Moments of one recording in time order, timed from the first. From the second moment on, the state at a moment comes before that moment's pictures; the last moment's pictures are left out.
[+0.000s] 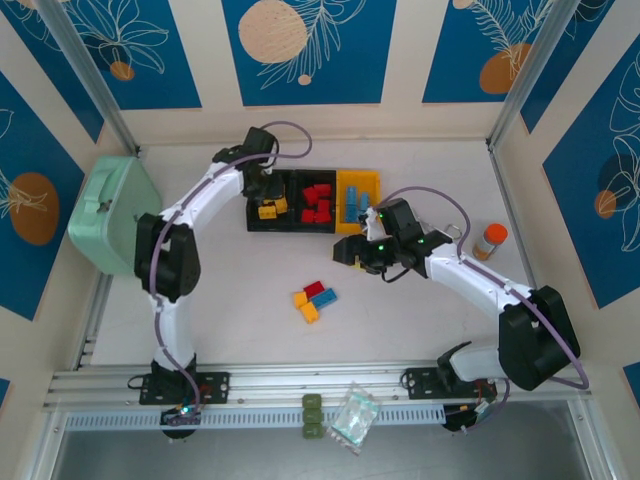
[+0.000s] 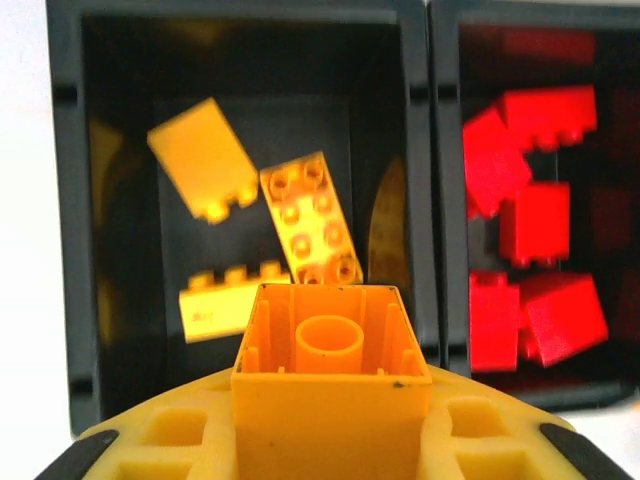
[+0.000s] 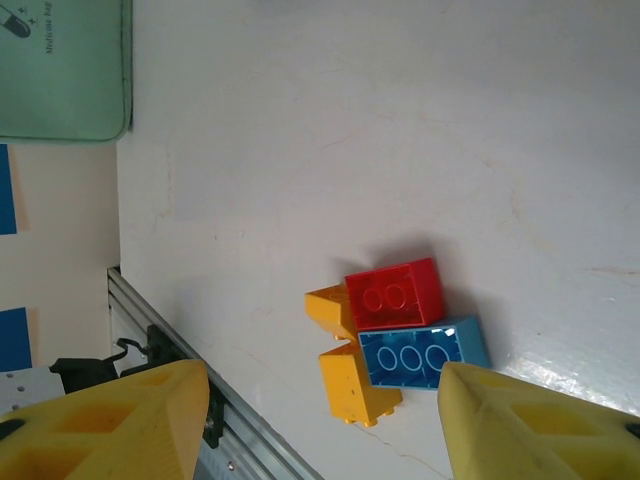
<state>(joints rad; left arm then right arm) -0.38 2.06 1.85 -0.87 0.00 -0.34 0.50 1.33 0.85 -0.40 -0.57 0.69</state>
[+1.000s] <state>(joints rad) -0.37 2.17 1.99 -0.94 -0.03 -0.37 0.52 1.32 0.87 -0.47 -0.48 0.69</state>
